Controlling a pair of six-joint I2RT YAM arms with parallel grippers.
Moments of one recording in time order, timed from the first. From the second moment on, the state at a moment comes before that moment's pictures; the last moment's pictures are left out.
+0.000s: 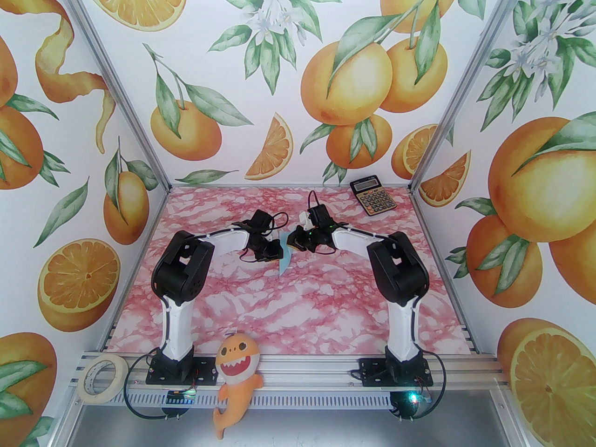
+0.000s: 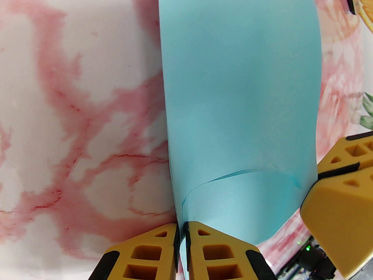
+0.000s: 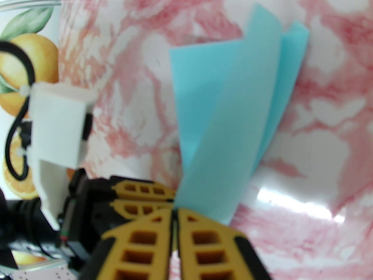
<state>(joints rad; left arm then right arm) -0.49 2.06 1.33 -0.45 0.40 -0.54 0.46 2.06 1.35 -0.19 -0.58 0.79</state>
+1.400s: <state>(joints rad) -0.49 2.05 1.32 -0.44 0.40 -0.54 0.48 2.19 1.45 -0.18 -0.57 0.81</state>
